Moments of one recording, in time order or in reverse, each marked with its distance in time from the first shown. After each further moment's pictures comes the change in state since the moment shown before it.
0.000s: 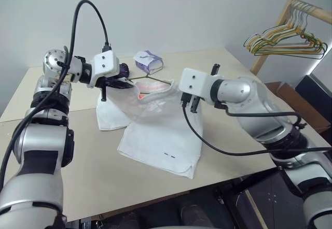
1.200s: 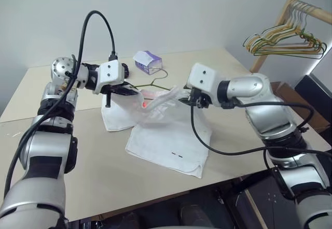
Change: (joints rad) left arm 0.081 -0.023 -0.003 -0.094 -0.019 -0.019 -0.020; right arm 0.062 0.059 -0.225 0.080 0.153 -0.050 0.230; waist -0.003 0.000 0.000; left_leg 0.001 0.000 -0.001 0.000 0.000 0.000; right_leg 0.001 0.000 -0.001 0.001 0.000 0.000
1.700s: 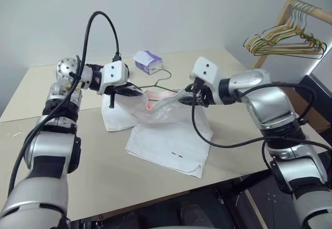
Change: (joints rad) left arm 0.000 -0.029 0.006 -0.001 -0.021 0.004 -0.022; right arm -0.059 0.022 -0.016 0.147 0.108 0.094 0.031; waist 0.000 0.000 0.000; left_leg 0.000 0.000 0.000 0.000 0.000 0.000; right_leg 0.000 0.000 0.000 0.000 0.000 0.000
